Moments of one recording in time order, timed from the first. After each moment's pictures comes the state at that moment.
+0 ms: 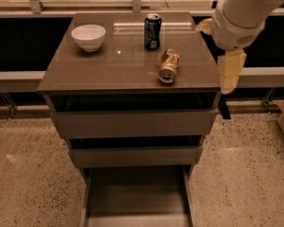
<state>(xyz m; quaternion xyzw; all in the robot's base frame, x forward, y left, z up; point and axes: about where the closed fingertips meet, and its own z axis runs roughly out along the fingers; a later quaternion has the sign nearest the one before) 0.574 -0.194 0.942 -0.76 0.62 -0.14 0.15</state>
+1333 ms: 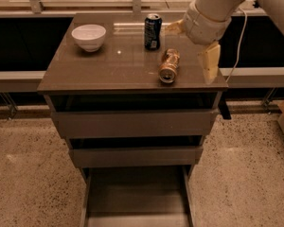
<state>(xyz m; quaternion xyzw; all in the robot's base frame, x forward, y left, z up) 0.611 -0.136 0.926 -0.88 0.45 -0.08 0.15</state>
